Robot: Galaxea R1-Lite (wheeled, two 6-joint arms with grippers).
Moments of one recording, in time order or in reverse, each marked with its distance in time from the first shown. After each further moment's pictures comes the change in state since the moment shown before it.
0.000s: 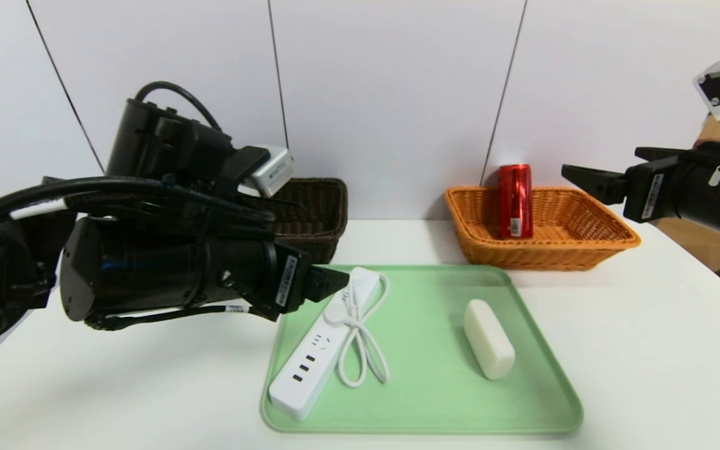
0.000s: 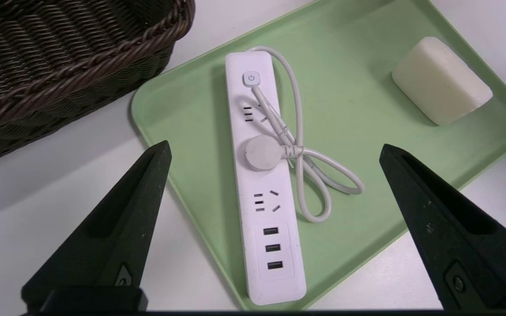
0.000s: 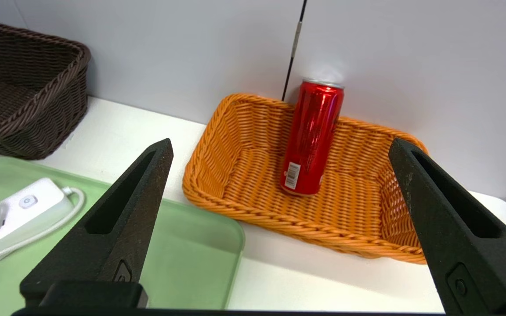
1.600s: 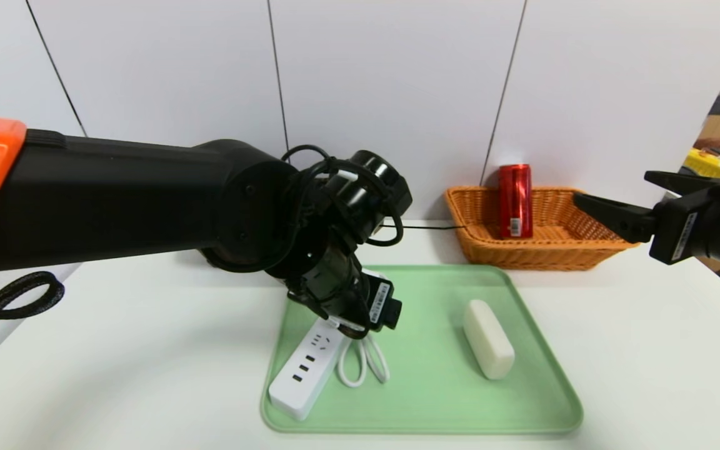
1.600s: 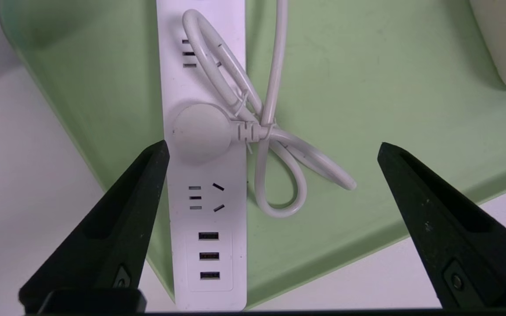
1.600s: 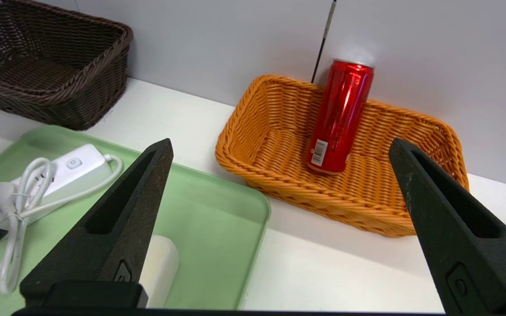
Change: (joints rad) left arm -0.126 0.444 -0.579 0.609 0.121 -0.216; right arm 0.021 -0.117 0.149 -0.034 0.061 0.010
